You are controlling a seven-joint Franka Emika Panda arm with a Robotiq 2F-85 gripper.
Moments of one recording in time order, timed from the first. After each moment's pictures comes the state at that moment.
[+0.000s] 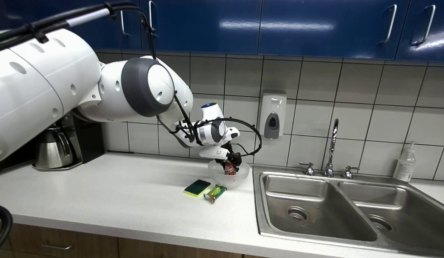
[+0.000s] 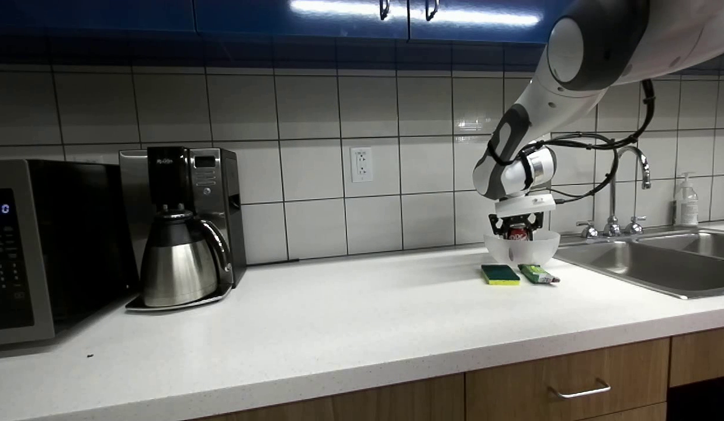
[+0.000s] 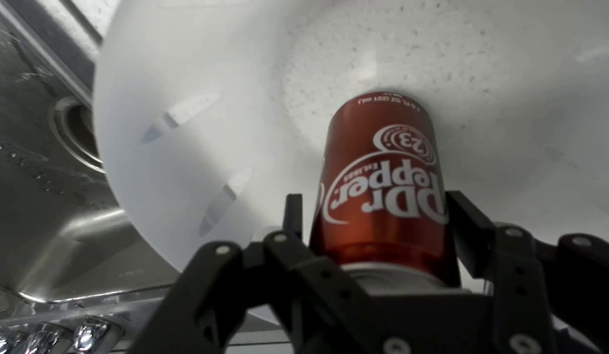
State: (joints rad) arm -0.11 1.06 -0.24 -1.13 -0.09 2.54 0.23
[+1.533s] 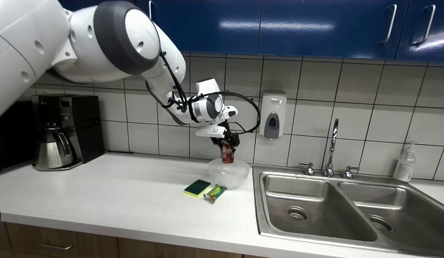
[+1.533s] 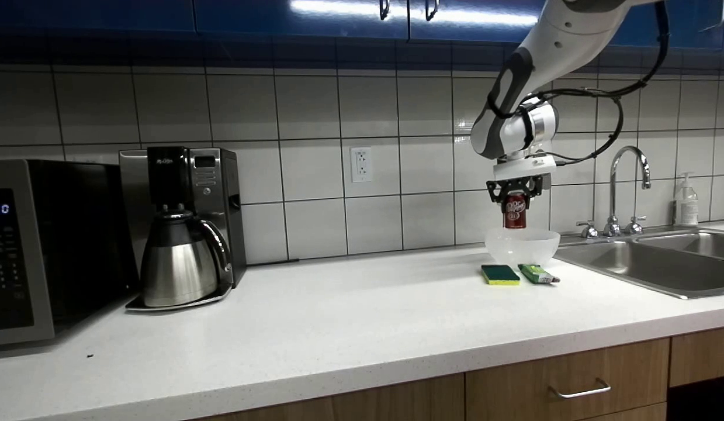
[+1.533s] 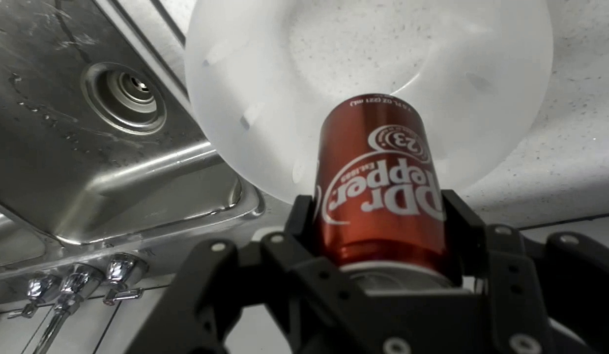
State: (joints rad) arm -0.08 0.81 -0.24 -1.33 -0.10 2.53 0.21
